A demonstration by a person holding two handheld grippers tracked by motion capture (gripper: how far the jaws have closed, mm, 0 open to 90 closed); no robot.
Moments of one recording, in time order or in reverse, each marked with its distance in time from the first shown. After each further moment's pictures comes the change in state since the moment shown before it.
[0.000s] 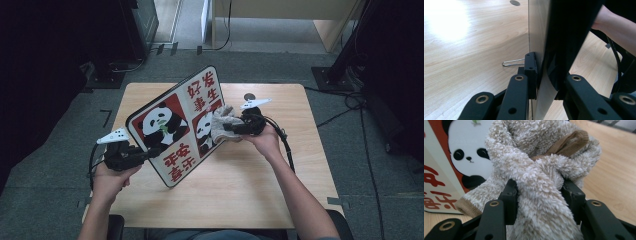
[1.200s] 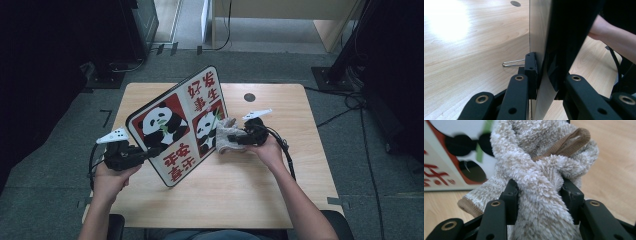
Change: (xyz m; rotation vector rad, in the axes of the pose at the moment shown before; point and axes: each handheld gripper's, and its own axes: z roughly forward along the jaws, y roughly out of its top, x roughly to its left) left arm 0.001 0.000 0.000 -0.008 0.000 -0.012; right arm -0.003 -0.036 0.003 0.090 -0.016 0.045
